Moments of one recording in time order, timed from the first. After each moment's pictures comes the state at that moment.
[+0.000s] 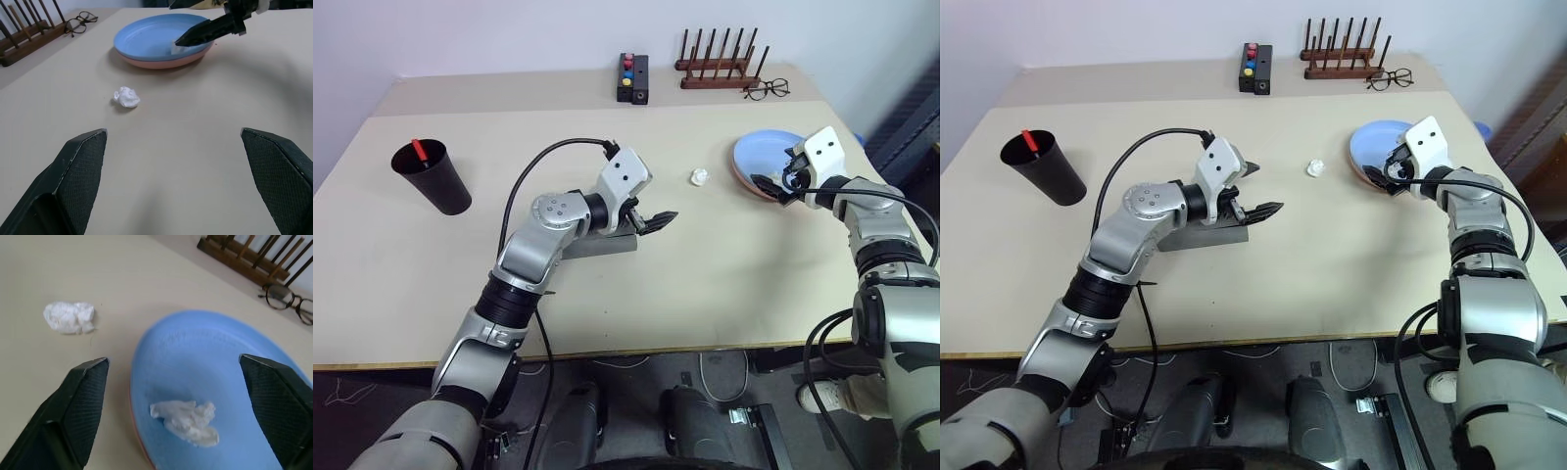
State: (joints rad) left arm -0.76 0.28 -0.25 0.04 -0.14 0.52 -0.70; right arm -1.04 -0.67 -0.07 1.26 -0.02 -0.27 0.76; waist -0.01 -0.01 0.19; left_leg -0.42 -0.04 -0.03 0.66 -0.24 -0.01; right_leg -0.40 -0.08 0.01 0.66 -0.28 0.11
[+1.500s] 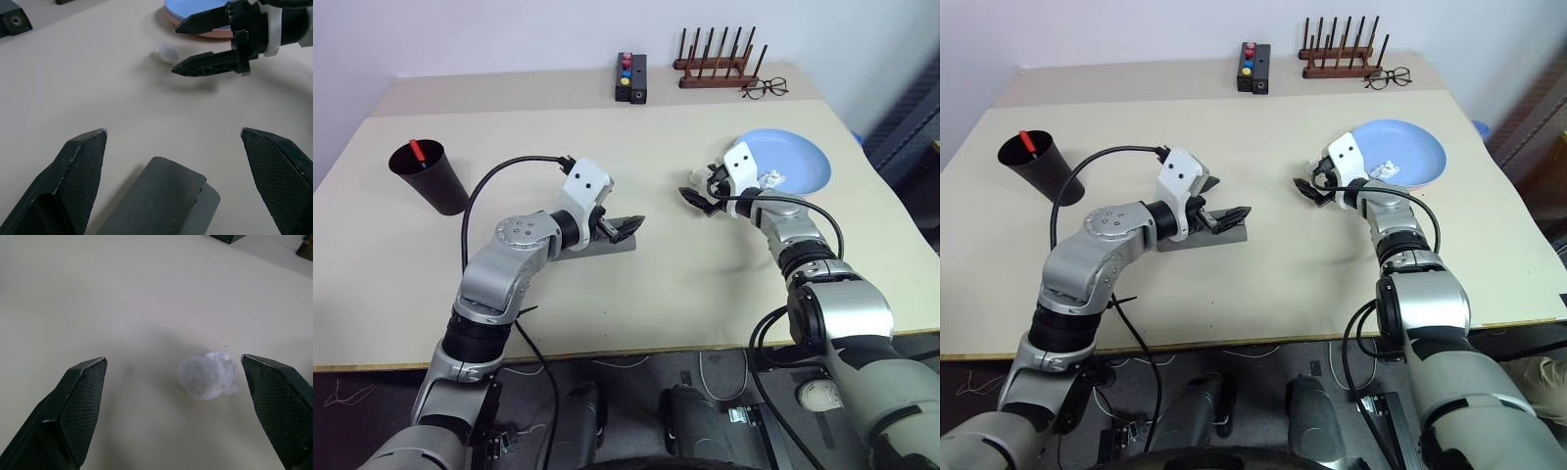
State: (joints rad) left arm -0.58 0.35 -0.13 -0.30 -0.25 0.88 -0.52; right arm -1.09 -0.38 -0.05 1.31 -0.03 -0.22 0.65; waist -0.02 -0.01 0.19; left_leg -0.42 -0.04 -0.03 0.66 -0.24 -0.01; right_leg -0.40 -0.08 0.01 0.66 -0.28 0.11
